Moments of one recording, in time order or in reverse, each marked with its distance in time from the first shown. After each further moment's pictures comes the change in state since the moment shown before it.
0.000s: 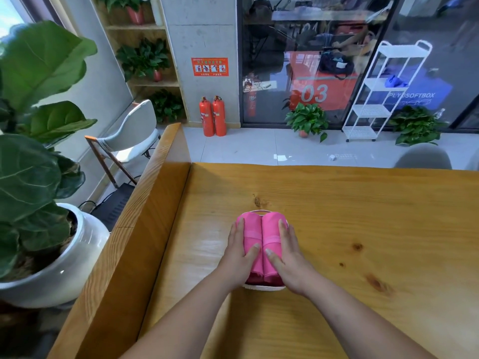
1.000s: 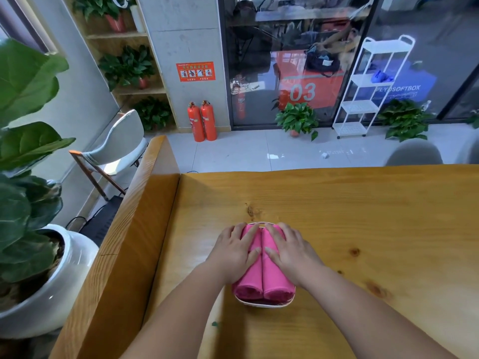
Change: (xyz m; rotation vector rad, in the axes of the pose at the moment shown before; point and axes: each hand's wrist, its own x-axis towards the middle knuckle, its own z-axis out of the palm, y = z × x) left_hand 0.065 0.014 -0.025 0.819 -0.176 0.279; right_hand 0.045 -0.004 -0.041 -0.487 0.000 -0.049
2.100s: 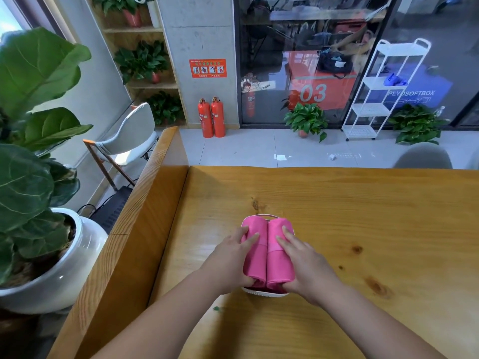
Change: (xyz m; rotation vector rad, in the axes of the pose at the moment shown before) left_hand -0.066 0.021 -0.026 -0.036 -0.018 0.038; right_hand -0.065 -0.003 -0.012 0.030 0.009 -0.137
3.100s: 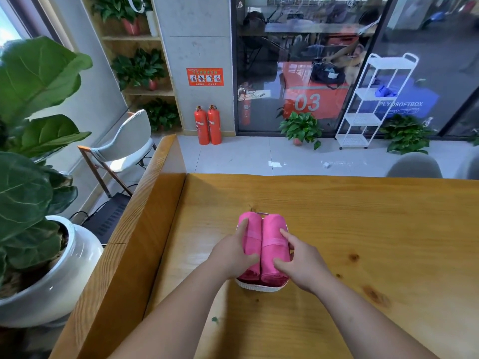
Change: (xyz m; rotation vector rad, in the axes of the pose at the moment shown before) left_hand 0.031 0.004 -0.018 -0.353 -0.056 -0.312; right_hand 0.019 -0.016 -0.020 0.447 0.053 0.365
